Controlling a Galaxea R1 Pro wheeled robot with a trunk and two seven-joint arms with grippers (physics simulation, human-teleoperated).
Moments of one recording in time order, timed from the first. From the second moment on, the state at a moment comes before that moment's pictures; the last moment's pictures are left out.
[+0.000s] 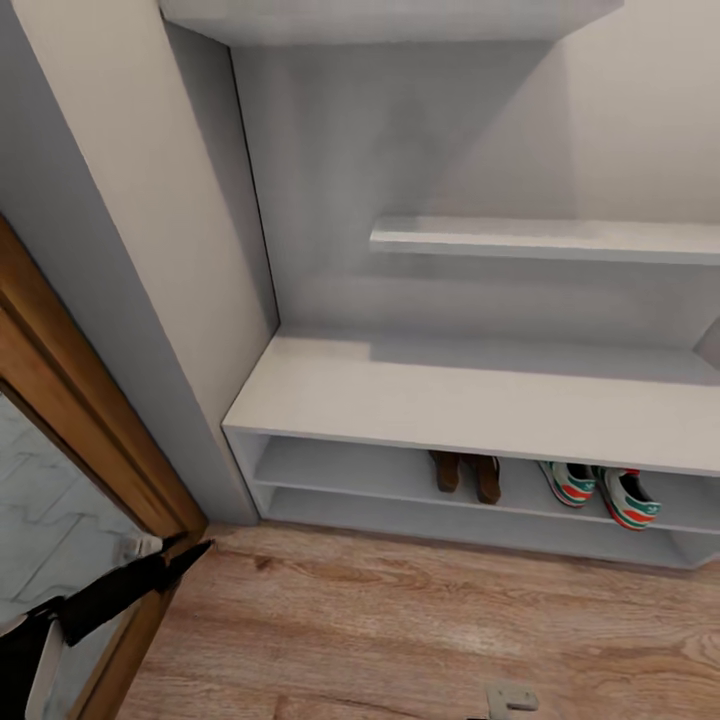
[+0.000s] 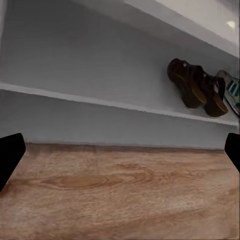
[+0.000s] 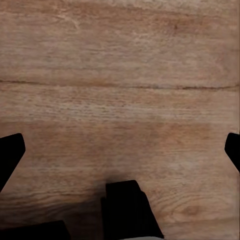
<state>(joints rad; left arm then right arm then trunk) -0.30 0.15 0.54 -1.15 0.01 0.31 -1.07 -0.46 0.06 -0.02 -0.06 -0.01 -0.01 -0.22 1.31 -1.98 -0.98</state>
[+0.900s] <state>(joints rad) -0.21 0.16 0.55 -1.03 0.02 0.30 -0.91 -0.46 0.05 -0.02 -0.05 -0.01 -0.01 -0.22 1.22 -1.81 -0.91</state>
